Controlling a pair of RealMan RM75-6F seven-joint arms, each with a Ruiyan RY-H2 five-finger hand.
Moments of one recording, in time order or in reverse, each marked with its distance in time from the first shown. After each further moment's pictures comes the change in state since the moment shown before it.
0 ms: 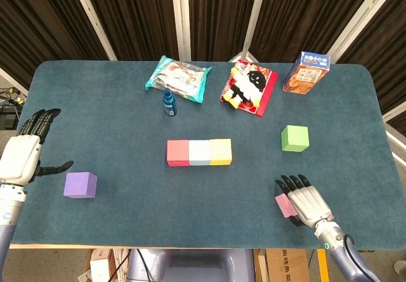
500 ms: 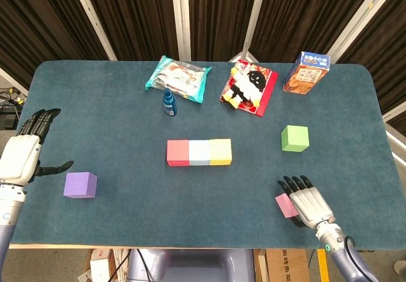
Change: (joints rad) left arm 0.002 0.005 -0.001 -0.002 0.003 0.000 -0.011; right arm -0.021 -0.016 0.004 0.020 0.012 0.011 -0.023
